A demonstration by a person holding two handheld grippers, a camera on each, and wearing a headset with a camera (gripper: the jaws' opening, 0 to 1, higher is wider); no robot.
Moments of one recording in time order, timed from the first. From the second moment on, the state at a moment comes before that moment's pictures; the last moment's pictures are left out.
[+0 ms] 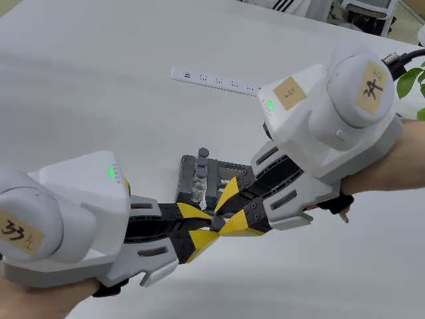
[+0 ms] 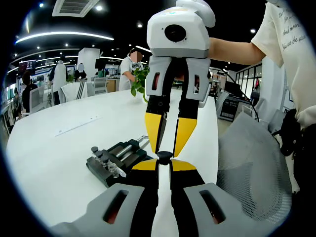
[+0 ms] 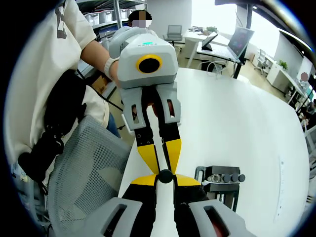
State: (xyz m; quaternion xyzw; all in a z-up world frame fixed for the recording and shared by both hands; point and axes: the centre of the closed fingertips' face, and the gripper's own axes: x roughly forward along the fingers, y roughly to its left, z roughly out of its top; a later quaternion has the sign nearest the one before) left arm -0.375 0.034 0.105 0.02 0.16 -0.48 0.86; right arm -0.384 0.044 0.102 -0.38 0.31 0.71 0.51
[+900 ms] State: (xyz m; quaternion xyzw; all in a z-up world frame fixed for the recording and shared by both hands) left arm -0.374 0.034 0.100 0.02 0.17 -0.48 0.86; right arm -0.385 0.043 0.097 -0.42 0.32 0.71 0.47
